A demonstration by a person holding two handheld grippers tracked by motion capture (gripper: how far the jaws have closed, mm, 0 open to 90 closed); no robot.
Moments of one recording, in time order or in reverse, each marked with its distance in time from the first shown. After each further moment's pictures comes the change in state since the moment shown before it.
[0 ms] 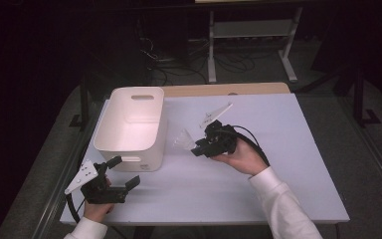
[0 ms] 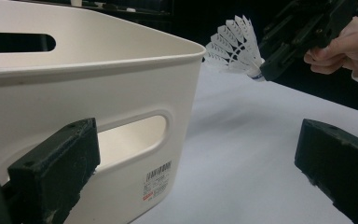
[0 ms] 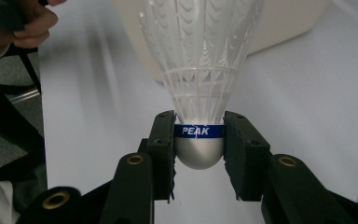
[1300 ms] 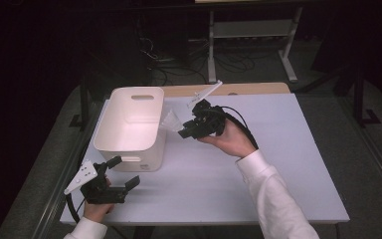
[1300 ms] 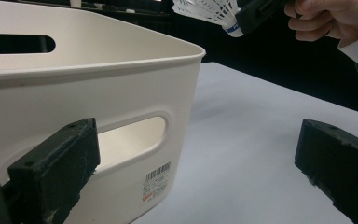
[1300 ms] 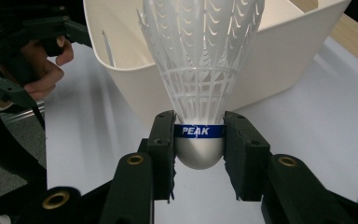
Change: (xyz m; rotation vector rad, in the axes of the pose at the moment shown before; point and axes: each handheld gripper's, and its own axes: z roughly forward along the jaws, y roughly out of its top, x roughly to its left) left arm 0.000 0.000 0.000 -0.003 -0.006 0.000; right arm -0.006 0.055 -0.007 -0.053 -0.015 -0.054
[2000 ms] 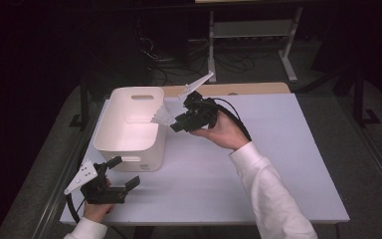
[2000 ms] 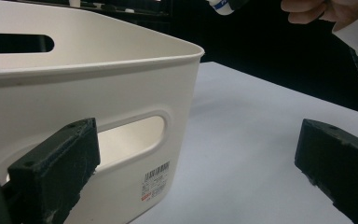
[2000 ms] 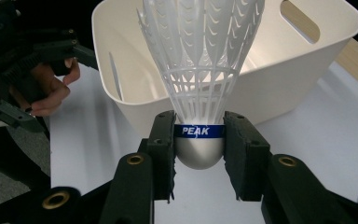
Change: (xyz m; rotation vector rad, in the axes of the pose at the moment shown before) left arm 0.000 0.000 0.001 -0.008 -0.003 -0.005; right arm 0.001 0.027 0.002 -0.007 0.014 -0.017
